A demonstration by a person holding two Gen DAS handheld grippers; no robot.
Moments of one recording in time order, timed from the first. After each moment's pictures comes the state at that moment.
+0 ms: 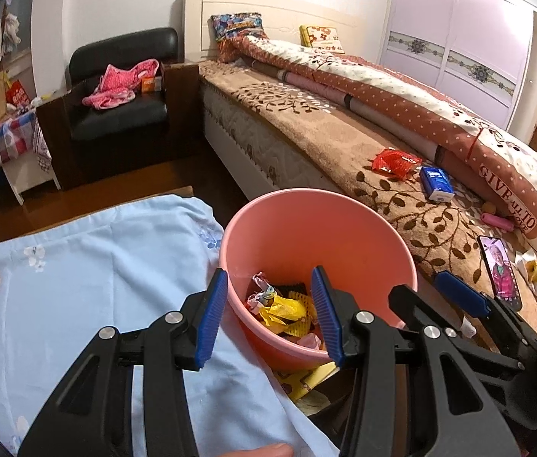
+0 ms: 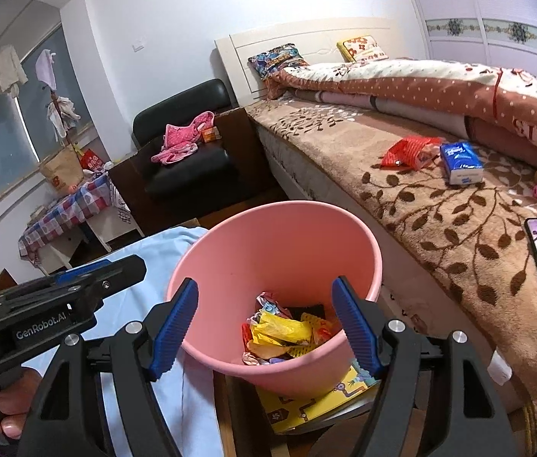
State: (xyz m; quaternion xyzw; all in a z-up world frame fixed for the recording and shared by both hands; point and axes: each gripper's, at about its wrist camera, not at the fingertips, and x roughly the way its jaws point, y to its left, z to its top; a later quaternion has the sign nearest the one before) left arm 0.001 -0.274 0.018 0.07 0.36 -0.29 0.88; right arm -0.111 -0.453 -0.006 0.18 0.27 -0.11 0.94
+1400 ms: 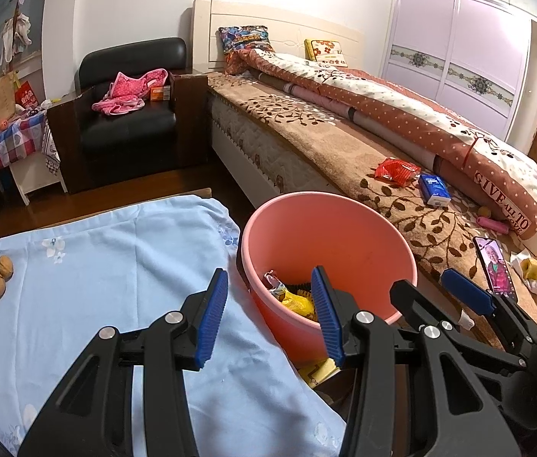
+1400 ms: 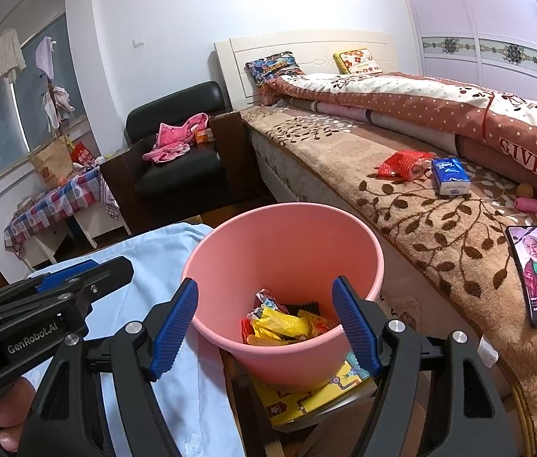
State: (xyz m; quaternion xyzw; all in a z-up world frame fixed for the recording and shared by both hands) left arm -0.015 -0.238 0.024 0.06 0.34 -0.29 0.89; right arm -0.121 -0.425 0.007 0.16 0.27 -0.13 0.94
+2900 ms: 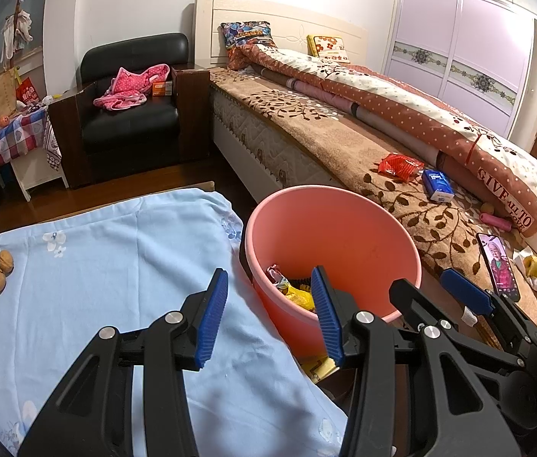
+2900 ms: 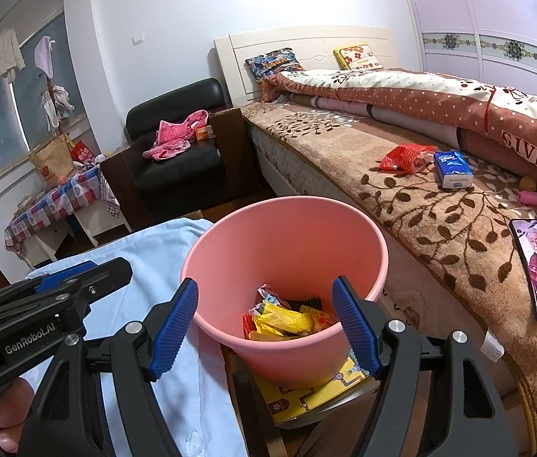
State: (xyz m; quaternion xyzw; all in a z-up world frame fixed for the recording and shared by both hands) left arm -0.011 -0.236 0.018 0.05 0.35 -0.29 0.89; right arm -0.119 -0.422 0.001 0.16 0.28 -0.13 0.94
